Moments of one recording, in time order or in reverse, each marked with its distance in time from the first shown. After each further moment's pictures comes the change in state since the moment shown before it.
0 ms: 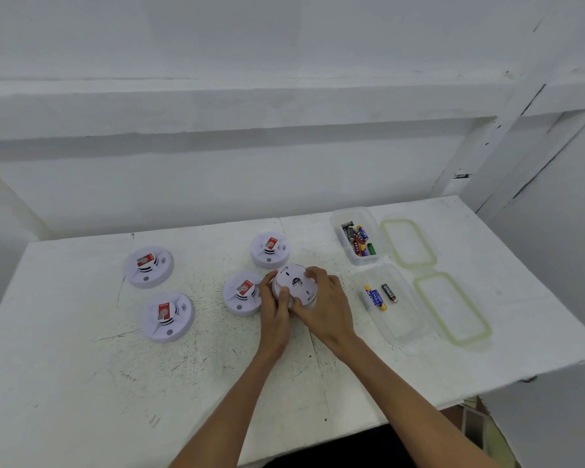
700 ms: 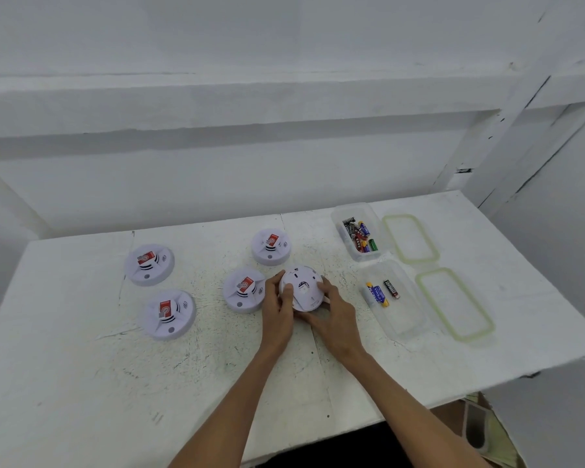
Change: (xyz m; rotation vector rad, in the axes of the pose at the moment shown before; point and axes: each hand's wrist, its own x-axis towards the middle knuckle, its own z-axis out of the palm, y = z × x) left_hand 0.003 -0.002 0.001 0.122 0.023 -0.020; right_hand -0.024 0.024 0.006 0.390 -0.033 0.150
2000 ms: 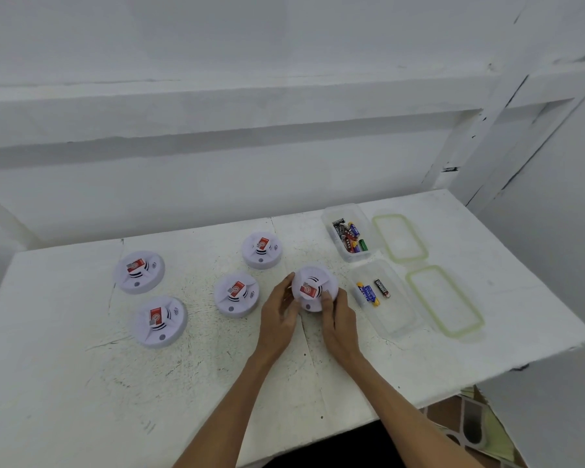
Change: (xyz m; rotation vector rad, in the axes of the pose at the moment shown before) left_hand -0.006 -0.002 0.000 0.099 -0.226 0.102; right_hand -0.002 0.017 -0.005 0.054 0.188 0.052
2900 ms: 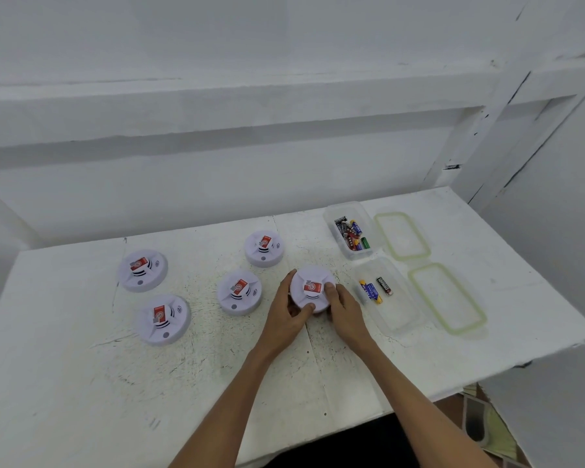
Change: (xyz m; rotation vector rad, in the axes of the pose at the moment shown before) left_hand 0.004 -0.002 -0.004 0.060 -0.140 -0.013; right_hand 0.020 0.004 -0.011 0.040 -0.158 0.209
